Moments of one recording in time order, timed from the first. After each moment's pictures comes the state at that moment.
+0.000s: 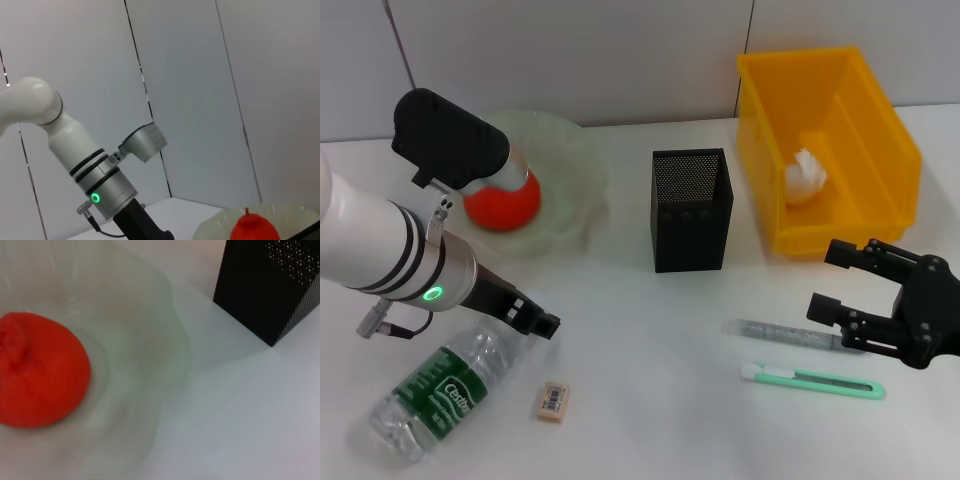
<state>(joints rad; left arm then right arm) -0.61 -2.08 1.66 1.23 2.62 1.20 -2.75 0.17 2.08 2.33 0.80 1.57 -1.72 1.25</state>
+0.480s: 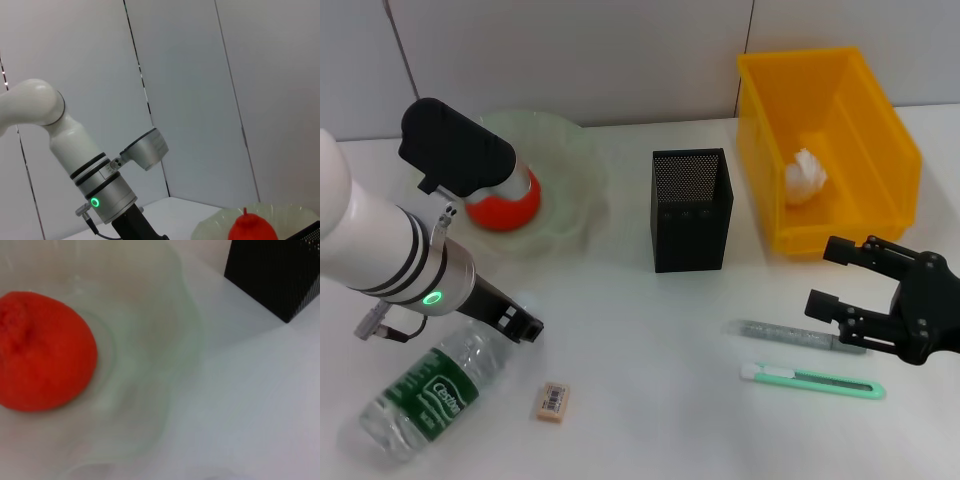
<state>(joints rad) -0.64 -2.08 1.66 1.17 2.66 1.20 -2.76 0.18 2.08 2.33 0.80 1.57 -1.72 1.25</state>
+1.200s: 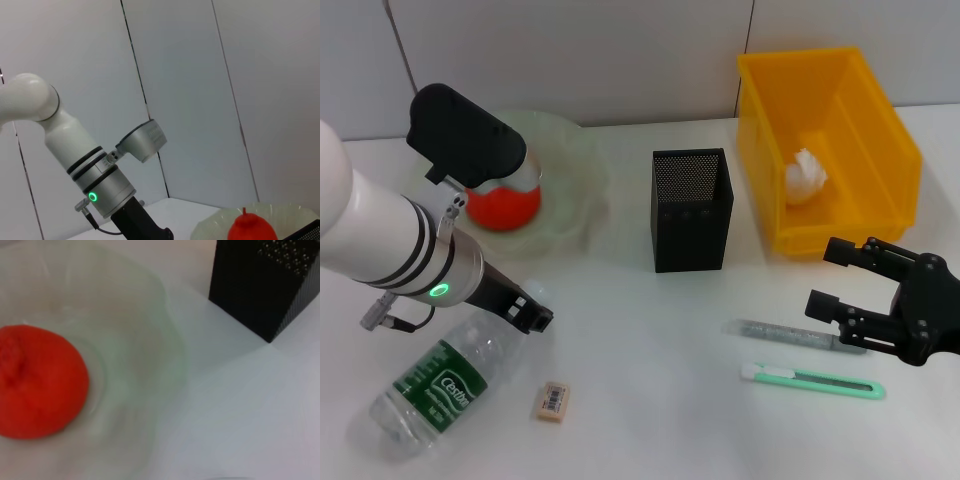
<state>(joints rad) -0.64 -2.08 1.67 1.21 2.66 1.21 -2.75 0.17 2.08 2.34 0.79 1.57 -1.71 1.25</state>
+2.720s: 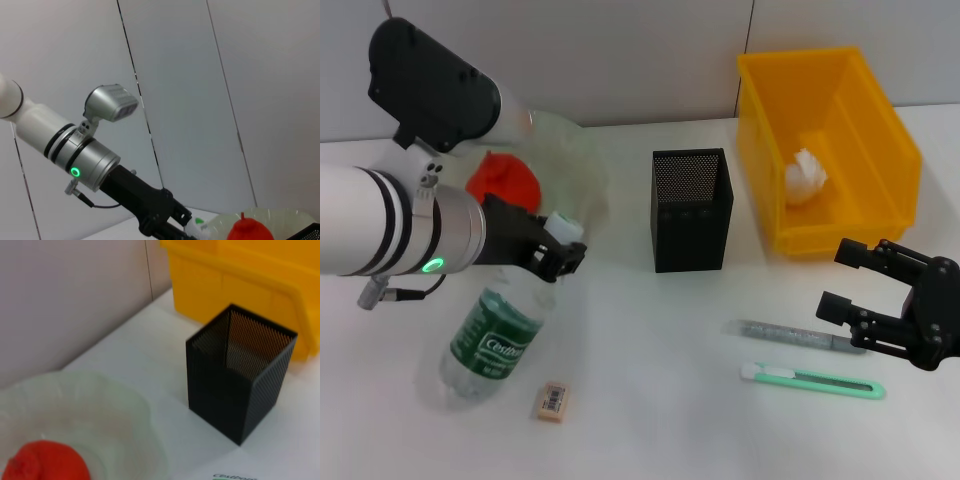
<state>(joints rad) -0.45 -2.07 1.72 1.58 2.61 1.14 -2.74 0.16 2.08 2.36 0.78 1.57 -1.74 1.25</state>
